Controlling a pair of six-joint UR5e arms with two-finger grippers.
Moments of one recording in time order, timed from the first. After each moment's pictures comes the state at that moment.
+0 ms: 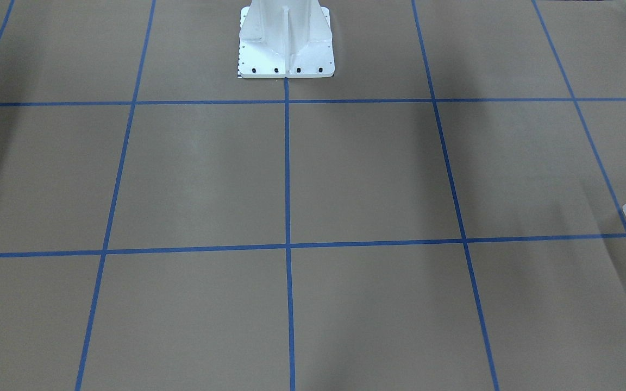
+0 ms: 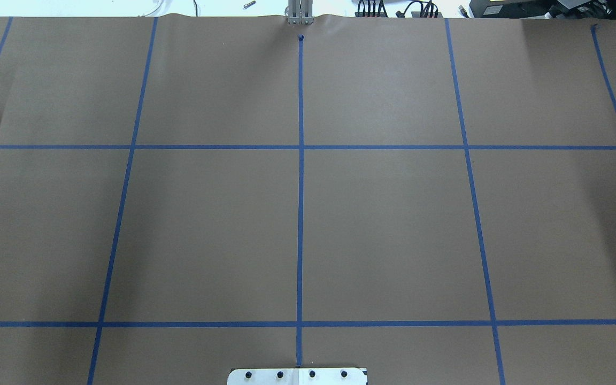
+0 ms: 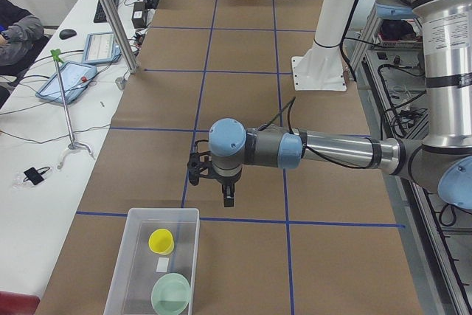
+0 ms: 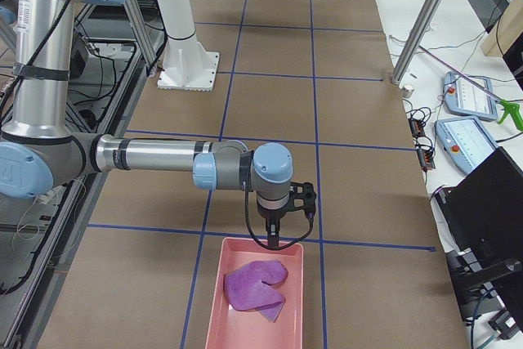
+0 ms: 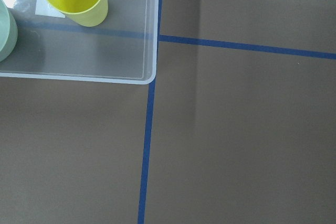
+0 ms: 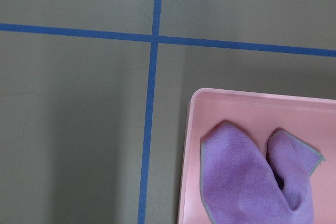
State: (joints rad) left arm -1.57 -1.38 -1.86 -1.54 -2.46 -0.14; right arm 1.59 -1.74 1.76 -1.55 2.30 -0.05
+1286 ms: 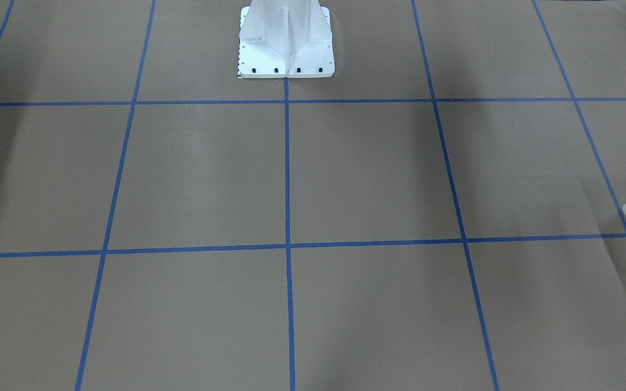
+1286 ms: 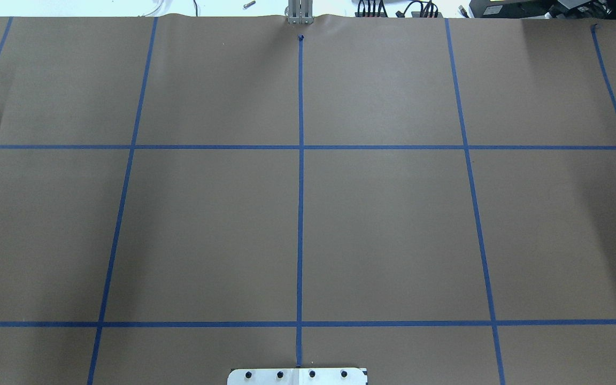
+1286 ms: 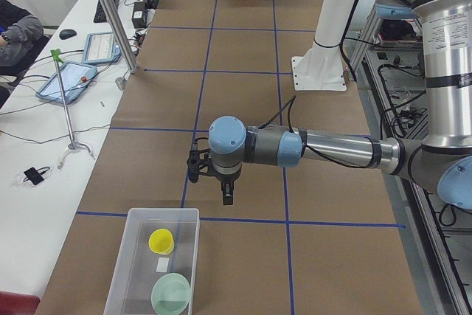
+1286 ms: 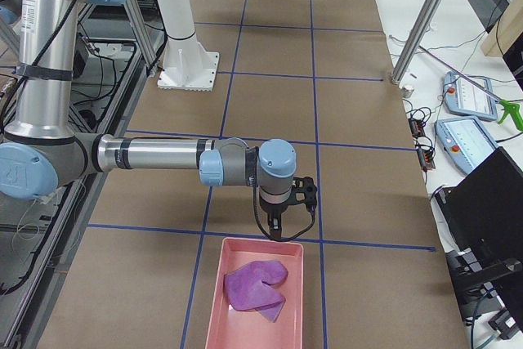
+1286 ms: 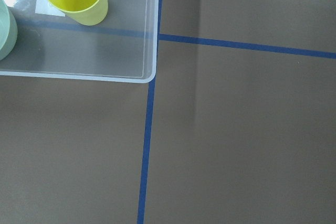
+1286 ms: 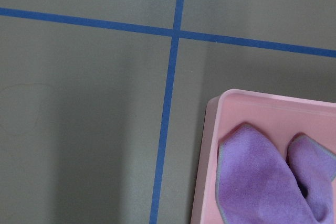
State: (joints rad) left arm -1.57 -1.39 -1.87 -1.54 -2.46 -0.14; right arm 1.53 -1.74 1.77 -1.54 2.30 -0.05
